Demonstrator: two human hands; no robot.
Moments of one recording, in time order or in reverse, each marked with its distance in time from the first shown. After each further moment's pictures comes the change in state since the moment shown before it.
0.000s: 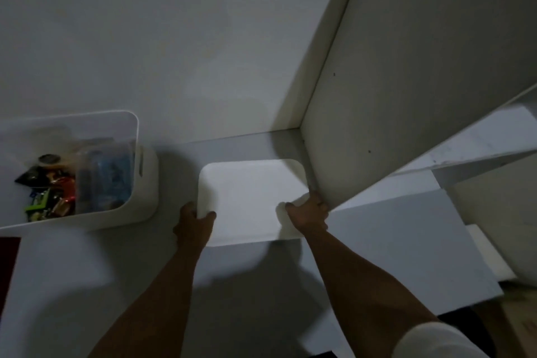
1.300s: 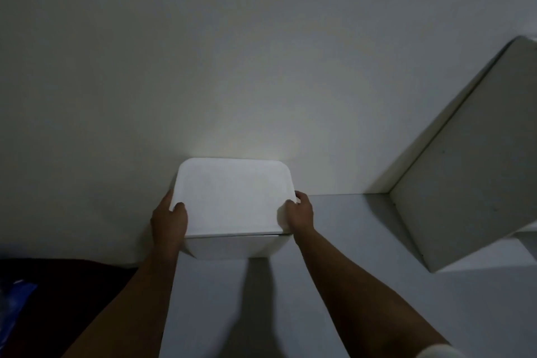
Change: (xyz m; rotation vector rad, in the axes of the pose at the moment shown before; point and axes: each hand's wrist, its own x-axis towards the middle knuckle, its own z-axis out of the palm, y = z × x) left_hand 0.086 -0.039 -0.392 -0.310 0.363 0.311; right_hand -0.236 -0.254 0.181 0.570 -0.084 -0.419
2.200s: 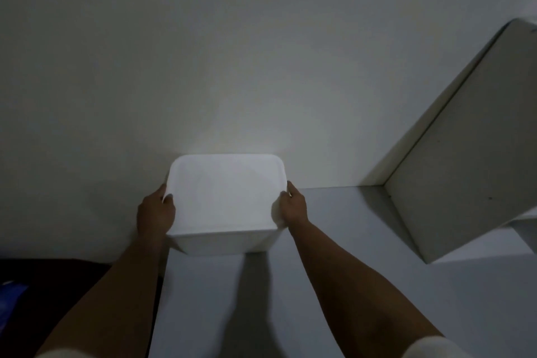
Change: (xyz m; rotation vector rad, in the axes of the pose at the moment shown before) left_hand 0.031 -0.014 0.006 0.354 -0.057 0.181; right_hand 0.024 0.019 -0.002 -0.131 -0.074 -0.111
